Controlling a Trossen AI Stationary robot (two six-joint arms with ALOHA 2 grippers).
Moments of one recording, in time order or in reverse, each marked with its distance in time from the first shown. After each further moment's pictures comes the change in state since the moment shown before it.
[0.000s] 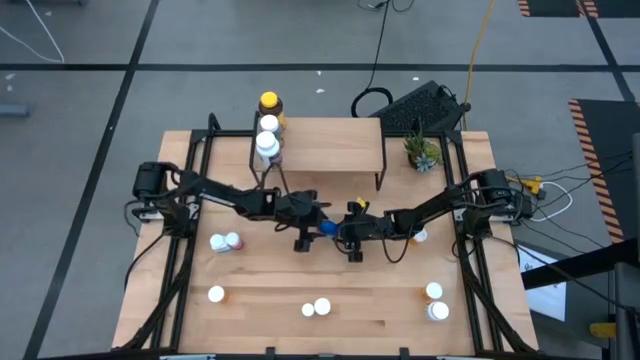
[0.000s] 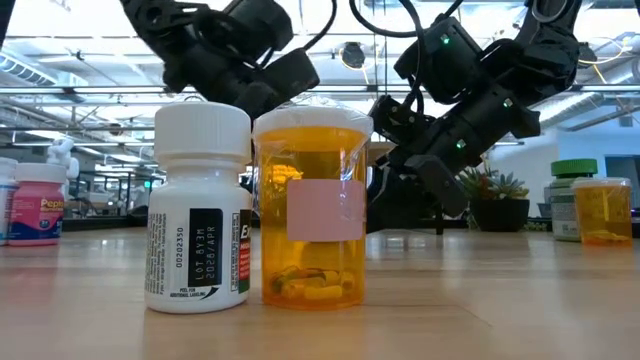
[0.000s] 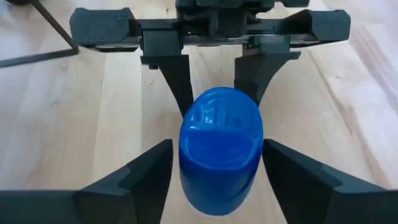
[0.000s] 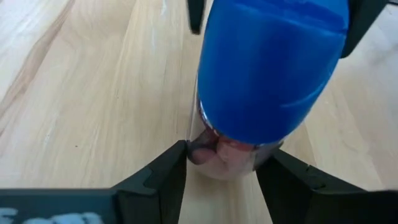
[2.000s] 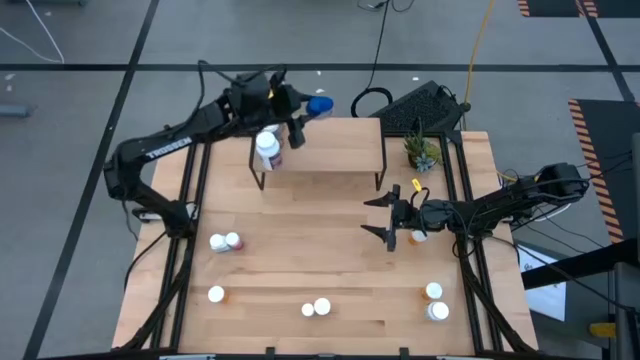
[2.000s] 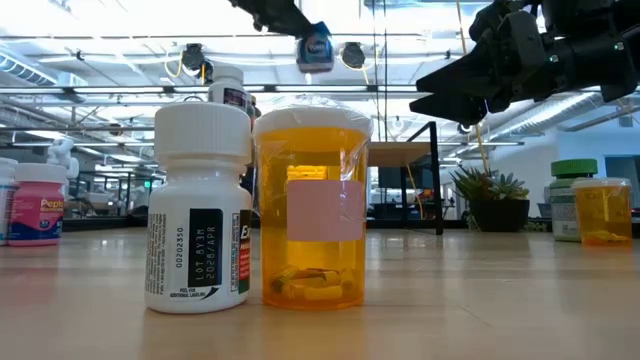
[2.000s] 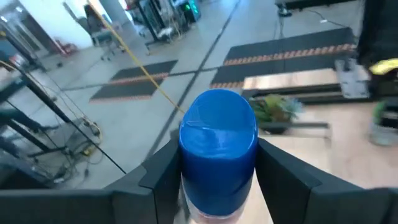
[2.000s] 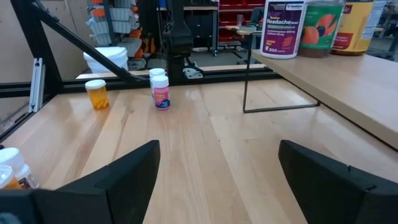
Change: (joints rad) left arm 0.464 -0.224 0.615 -0.418 -0.039 0.222; right arm 0.042 -0.664 -0.431 0.296 0.111 0.143
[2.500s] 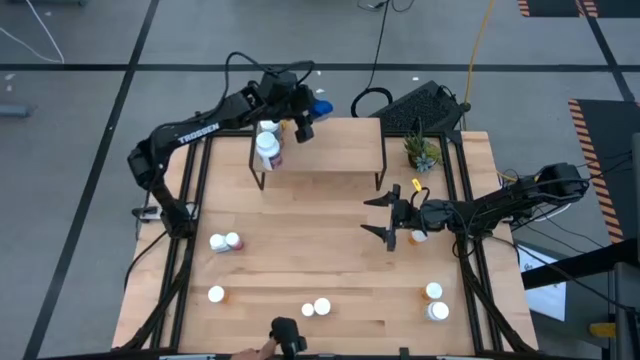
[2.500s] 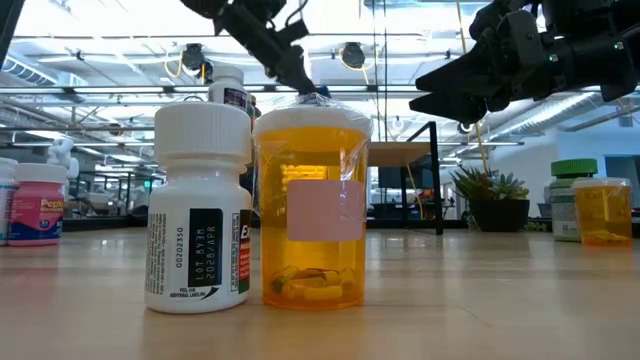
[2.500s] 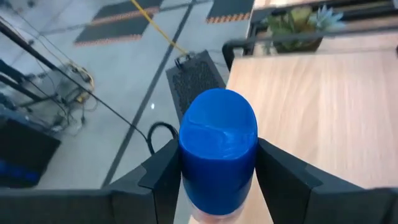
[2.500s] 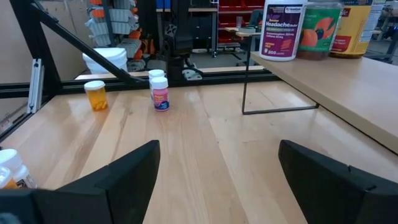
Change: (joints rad) left arm 0.120 0.197 0.067 -0.133 0.021 0.080; right arm 0.000 0.000 0.001 0.004 0.003 -0.007
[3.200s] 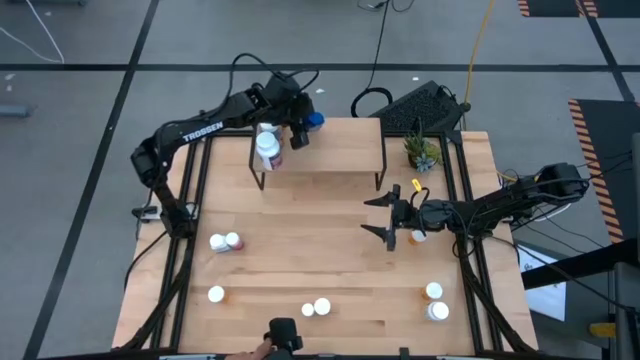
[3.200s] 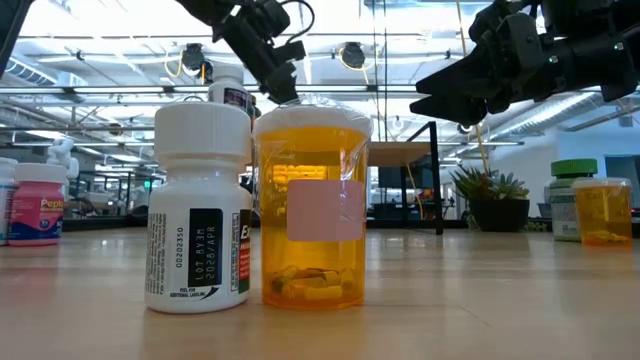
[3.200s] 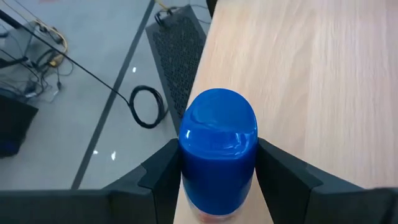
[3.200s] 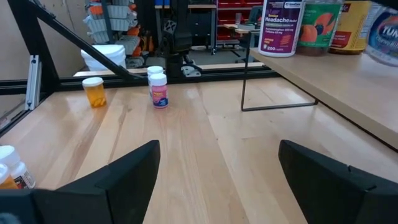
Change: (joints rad) left arm 0.011 0.029 0.001 -0.149 0.000 -0.003; right arm 0.000 0.000 0.000 -0.012 0.003 0.003
